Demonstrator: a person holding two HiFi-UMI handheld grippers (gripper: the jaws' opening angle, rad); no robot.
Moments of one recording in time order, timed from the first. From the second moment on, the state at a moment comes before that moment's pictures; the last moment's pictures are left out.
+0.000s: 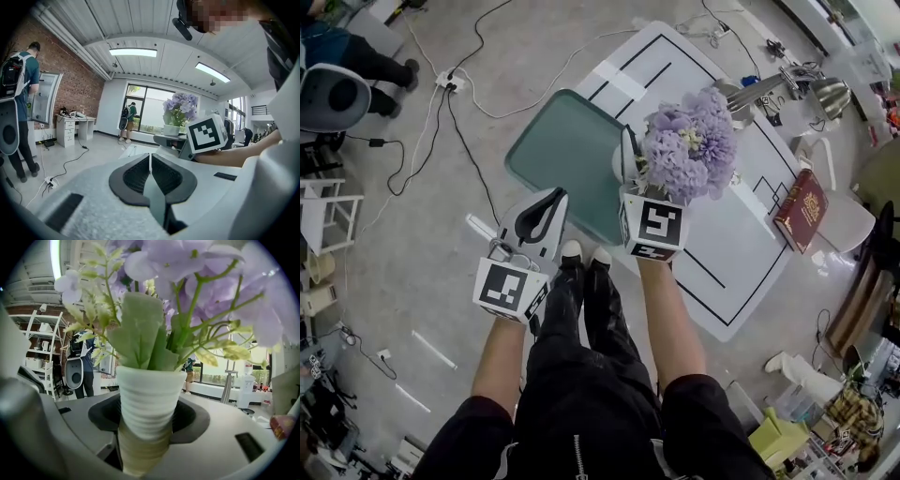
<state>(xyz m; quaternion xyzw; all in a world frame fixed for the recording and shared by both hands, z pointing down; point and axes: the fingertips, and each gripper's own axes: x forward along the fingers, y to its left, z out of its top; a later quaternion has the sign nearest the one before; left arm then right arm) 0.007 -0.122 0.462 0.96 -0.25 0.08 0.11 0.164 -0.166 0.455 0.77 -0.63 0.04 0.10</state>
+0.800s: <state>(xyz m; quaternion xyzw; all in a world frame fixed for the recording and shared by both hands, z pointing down) 0.089 -0.076 0.395 0.98 -0.16 0.07 0.08 0.184 -0.057 0.382 0.80 -0.59 0.06 0.10</state>
